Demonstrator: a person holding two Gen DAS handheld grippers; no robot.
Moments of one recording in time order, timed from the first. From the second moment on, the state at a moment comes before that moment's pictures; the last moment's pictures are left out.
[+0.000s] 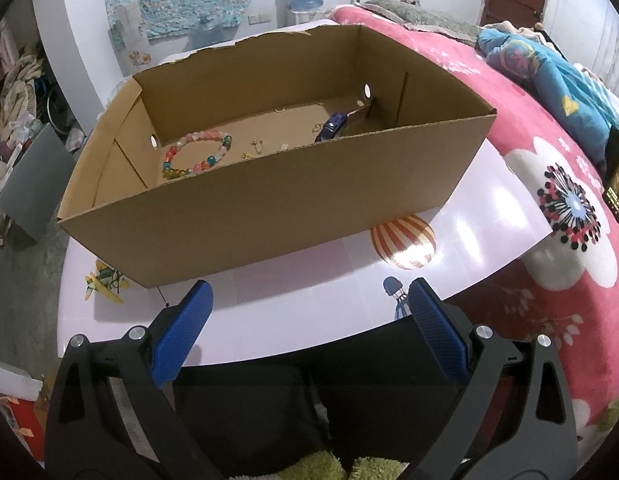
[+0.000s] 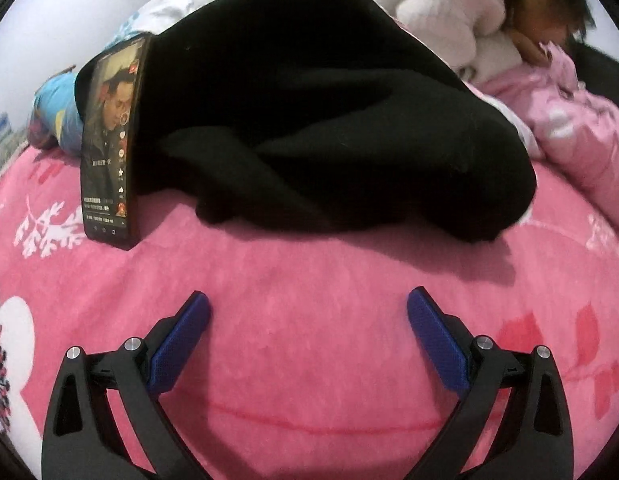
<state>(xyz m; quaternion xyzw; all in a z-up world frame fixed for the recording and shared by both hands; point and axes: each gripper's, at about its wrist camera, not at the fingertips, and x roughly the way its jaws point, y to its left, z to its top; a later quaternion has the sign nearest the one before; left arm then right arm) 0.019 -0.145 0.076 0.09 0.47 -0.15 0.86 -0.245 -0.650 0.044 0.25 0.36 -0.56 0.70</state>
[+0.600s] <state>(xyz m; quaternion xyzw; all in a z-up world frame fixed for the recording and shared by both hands) 0.023 -0.140 0.068 0.07 0.47 -0.18 0.86 -0.248 -0.655 0.031 0.25 0.36 -0.56 0.70</state>
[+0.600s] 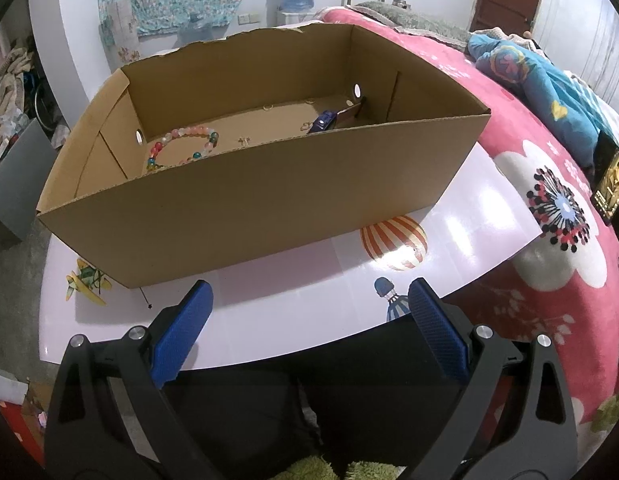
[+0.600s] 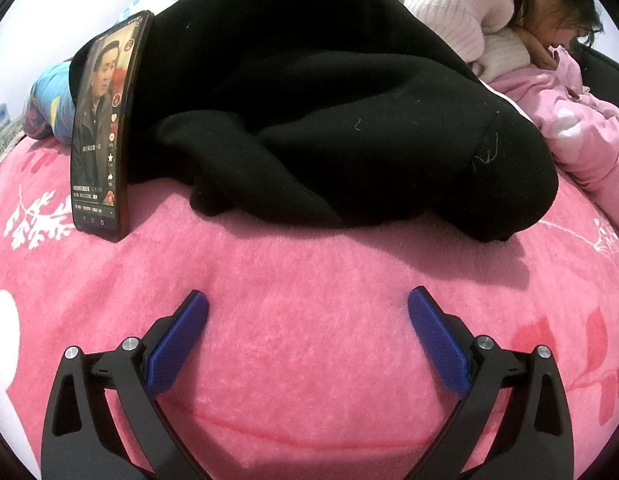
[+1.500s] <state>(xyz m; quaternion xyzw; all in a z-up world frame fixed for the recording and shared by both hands) 0.021 -0.141 0.067 0.07 0.47 -0.18 0.86 -0.258 -0.659 0.035 0.25 0.36 -0.56 0.70</state>
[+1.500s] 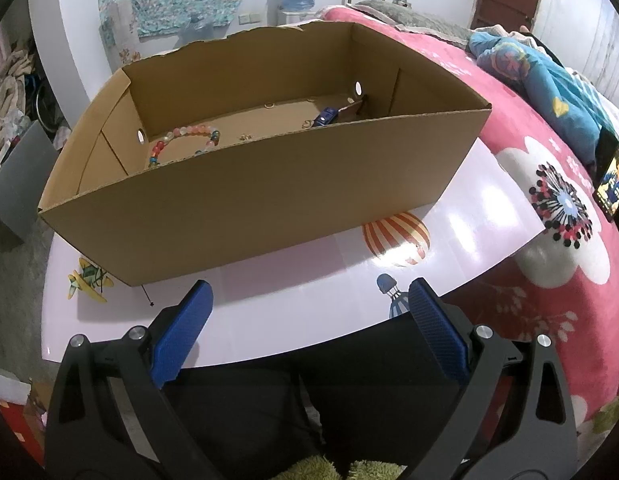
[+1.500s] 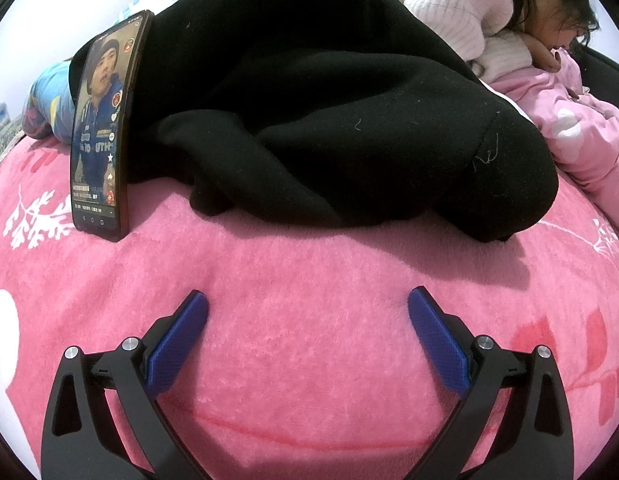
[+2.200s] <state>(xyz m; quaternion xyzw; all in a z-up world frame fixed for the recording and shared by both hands) 0.016 -0.129 0.082 0.07 0.45 -0.13 0.88 -0.163 -0.421 0.142 0.10 0.25 -0.35 0.90</state>
